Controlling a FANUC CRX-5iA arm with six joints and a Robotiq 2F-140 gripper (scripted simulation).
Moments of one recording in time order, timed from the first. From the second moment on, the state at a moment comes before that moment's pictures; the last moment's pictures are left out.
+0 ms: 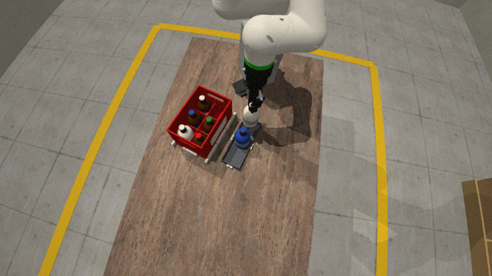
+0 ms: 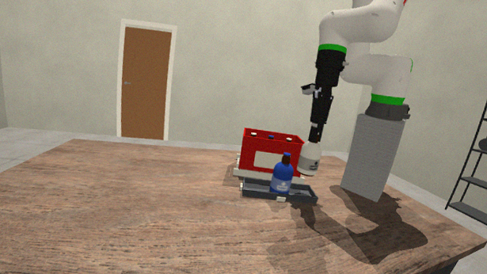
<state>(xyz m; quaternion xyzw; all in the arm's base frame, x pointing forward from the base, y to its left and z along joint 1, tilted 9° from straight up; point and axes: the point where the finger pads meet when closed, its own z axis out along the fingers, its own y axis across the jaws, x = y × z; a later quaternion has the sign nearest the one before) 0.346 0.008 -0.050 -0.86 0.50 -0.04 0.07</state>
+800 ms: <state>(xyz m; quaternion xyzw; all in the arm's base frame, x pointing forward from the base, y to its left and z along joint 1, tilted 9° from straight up) 0.342 0.007 -0.025 -0.86 0.50 -0.04 0.07</state>
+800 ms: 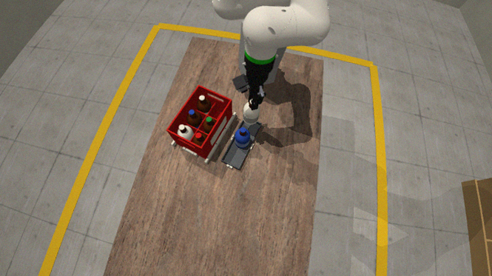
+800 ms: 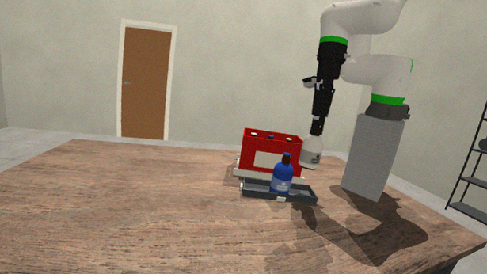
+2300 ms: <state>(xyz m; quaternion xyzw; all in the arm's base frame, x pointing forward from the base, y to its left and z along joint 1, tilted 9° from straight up) 0.336 0.004 0.018 -0.86 0.50 -0.04 0.07</state>
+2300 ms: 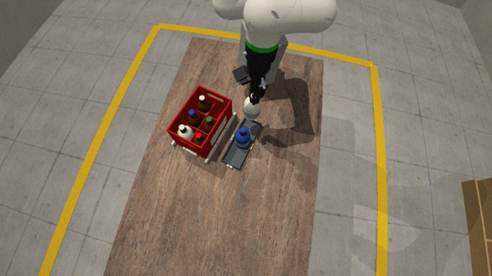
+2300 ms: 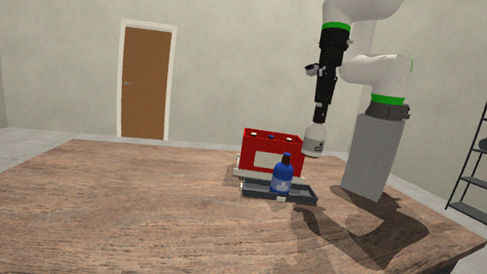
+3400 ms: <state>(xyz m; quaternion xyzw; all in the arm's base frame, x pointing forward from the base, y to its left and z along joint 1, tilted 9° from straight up) 0.334 0.003 0.035 -0.86 0.50 -0.04 0.07</state>
